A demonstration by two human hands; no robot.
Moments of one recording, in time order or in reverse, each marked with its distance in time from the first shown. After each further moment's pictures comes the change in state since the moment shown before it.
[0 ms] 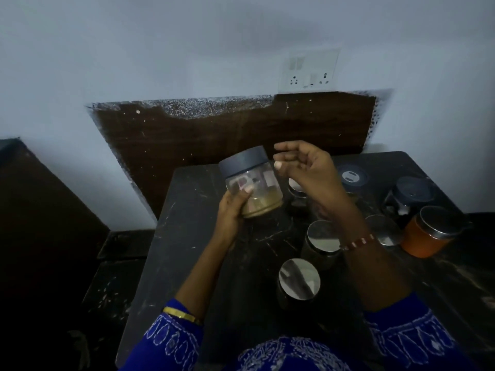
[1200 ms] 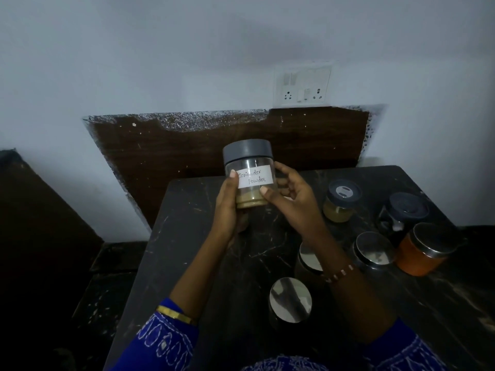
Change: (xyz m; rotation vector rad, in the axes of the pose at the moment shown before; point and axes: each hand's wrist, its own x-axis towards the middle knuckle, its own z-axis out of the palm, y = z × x) left_hand 0.028 0.023 0.029 0.058 0.063 0.054; right_hand -0.005 0.015 0.012 0.064 0.049 0.022
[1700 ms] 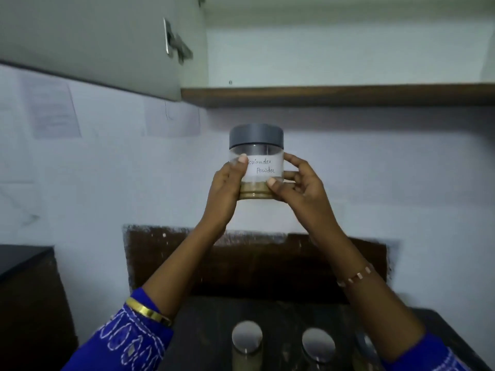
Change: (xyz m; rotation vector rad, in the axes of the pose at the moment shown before) left_hand 0.072 0.228 0.038 0.330 0.010 0.628; right_hand 0.106 -0.191 0.010 -0.023 -0.005 -0.476
